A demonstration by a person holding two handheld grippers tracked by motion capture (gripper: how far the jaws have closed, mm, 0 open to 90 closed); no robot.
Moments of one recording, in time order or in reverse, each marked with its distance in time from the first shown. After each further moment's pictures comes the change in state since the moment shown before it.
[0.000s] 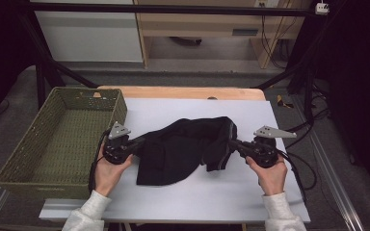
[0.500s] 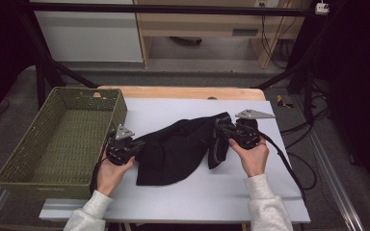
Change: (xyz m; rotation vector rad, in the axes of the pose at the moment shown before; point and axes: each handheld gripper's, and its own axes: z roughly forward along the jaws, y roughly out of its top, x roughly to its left) left arm 0.003 -0.009 0.016 0.082 0.043 0.026; right arm 0.007 0.034 0.052 0.015 -0.047 -0.009
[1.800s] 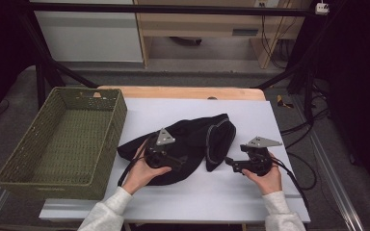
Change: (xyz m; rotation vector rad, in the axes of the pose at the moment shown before) left arm -0.079 0.027 0.070 -0.020 -0.189 0.244; right arm -0.039 -0.094 -0.015 0.127 -0.028 -0.066
